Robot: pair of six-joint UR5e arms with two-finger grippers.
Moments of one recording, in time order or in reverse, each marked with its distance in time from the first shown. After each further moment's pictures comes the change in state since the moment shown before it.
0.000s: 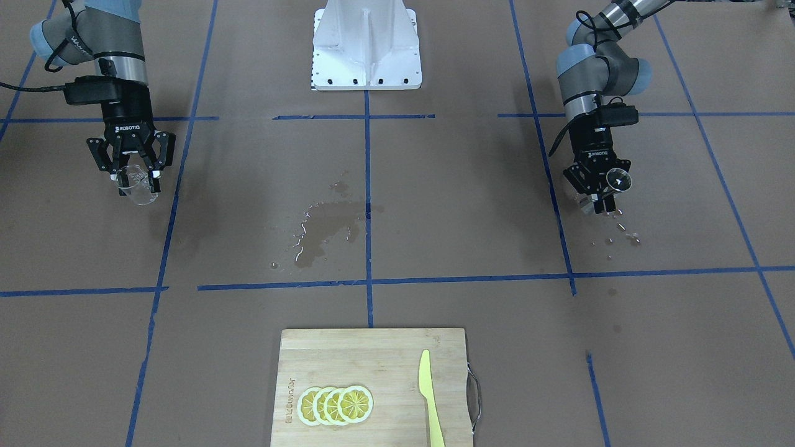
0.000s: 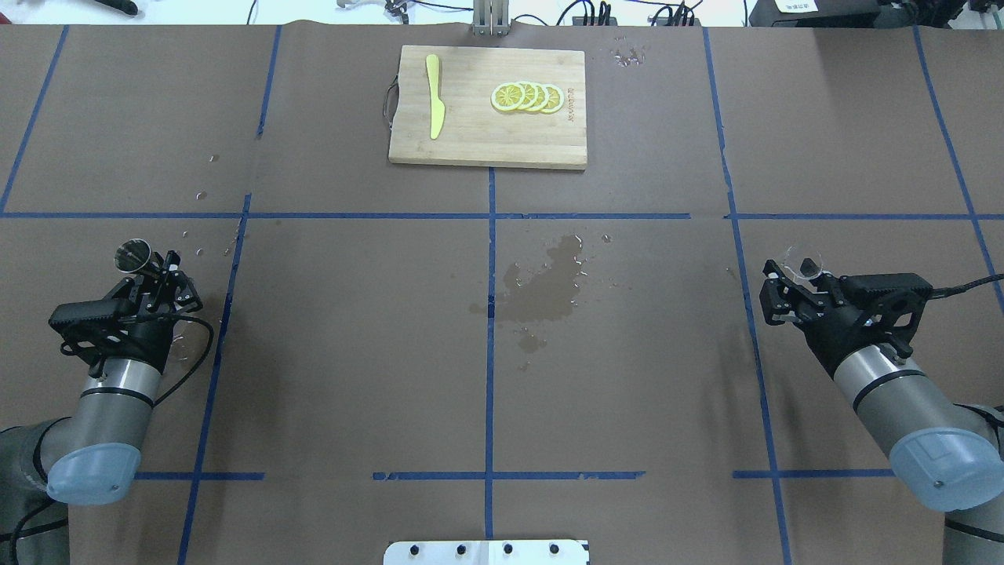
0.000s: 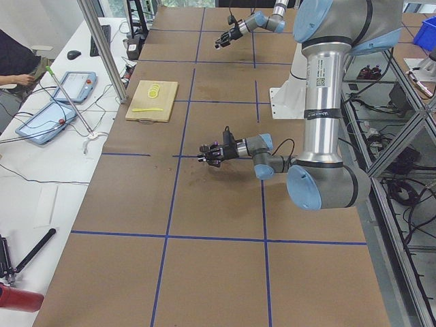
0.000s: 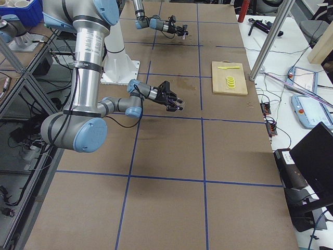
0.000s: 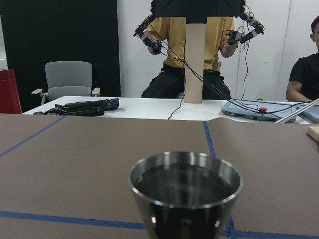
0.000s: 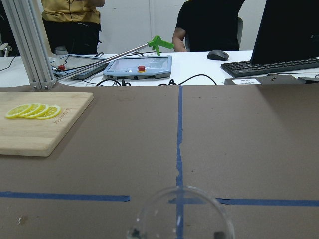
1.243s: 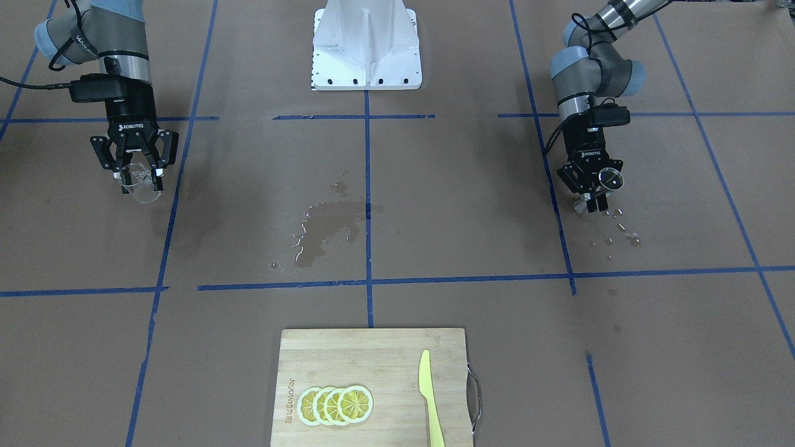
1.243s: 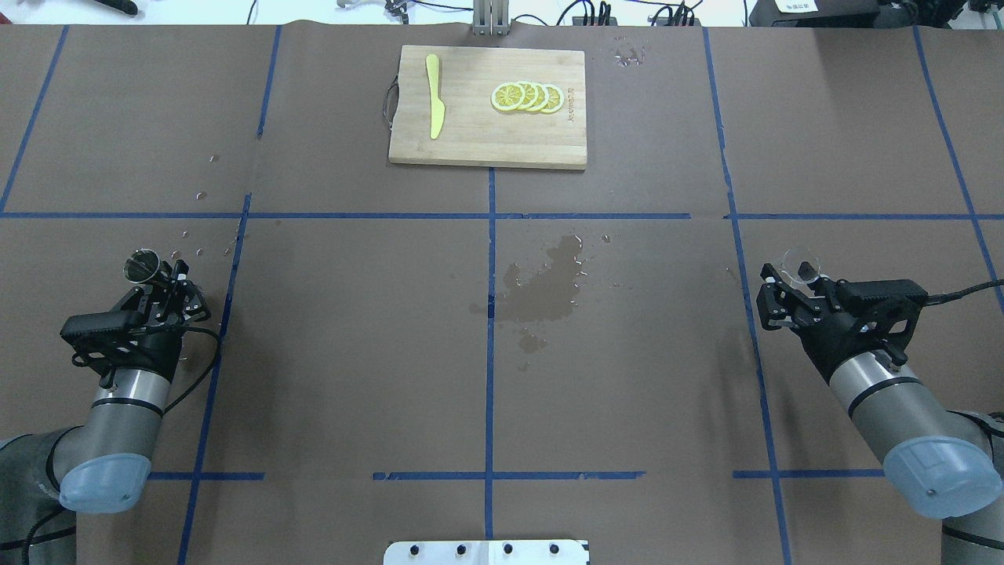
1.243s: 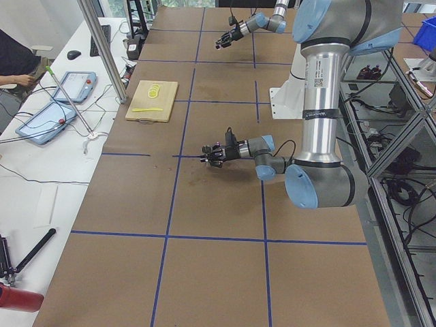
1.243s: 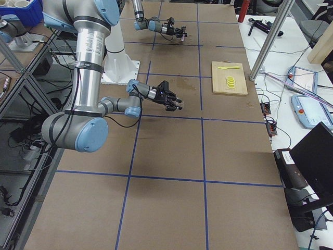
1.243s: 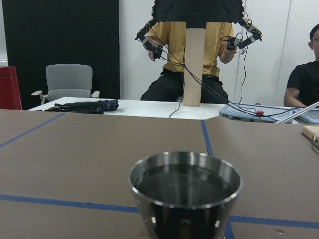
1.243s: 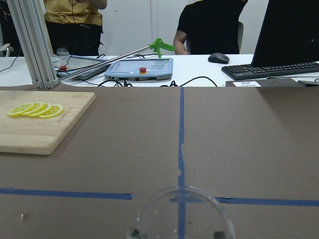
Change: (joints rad) left arm 0.026 -0.015 0.030 0.001 0.018 -0.026; right arm -0.021 0.002 -0.001 -0.007 -0.029 -0.001
